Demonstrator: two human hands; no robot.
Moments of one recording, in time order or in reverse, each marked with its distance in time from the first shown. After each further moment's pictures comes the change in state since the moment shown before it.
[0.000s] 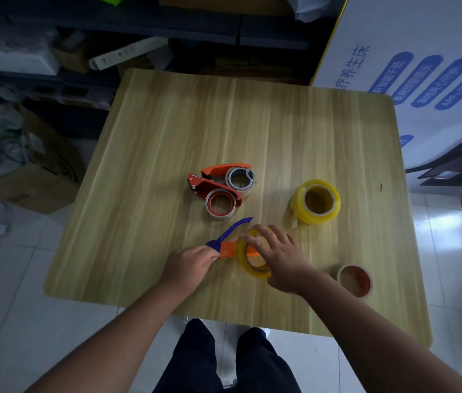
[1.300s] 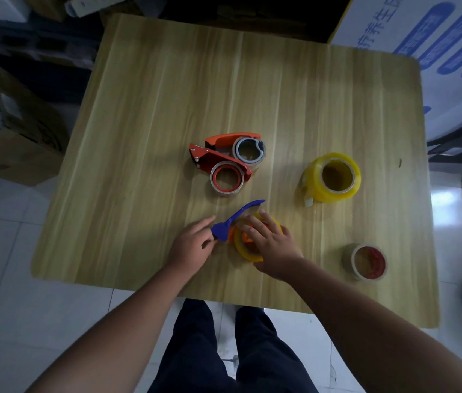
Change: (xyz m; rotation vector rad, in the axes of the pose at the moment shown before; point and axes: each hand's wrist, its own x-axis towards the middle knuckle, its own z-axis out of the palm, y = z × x) left_hand -0.008 -0.047 0.063 -0.055 -0.050 -0.195; right_hand 0.040 -0.020 0.064 0.035 -0.089 0.064
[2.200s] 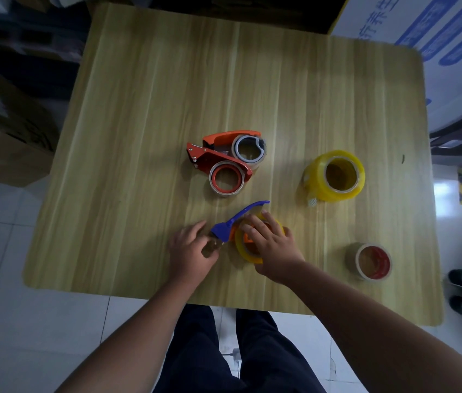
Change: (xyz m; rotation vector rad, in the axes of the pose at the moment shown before) left_hand -0.008 -0.017 0.025 0.086 0.042 -0.118; right_hand 0.007 -0.005 0.002 0.004 -0.010 0.056
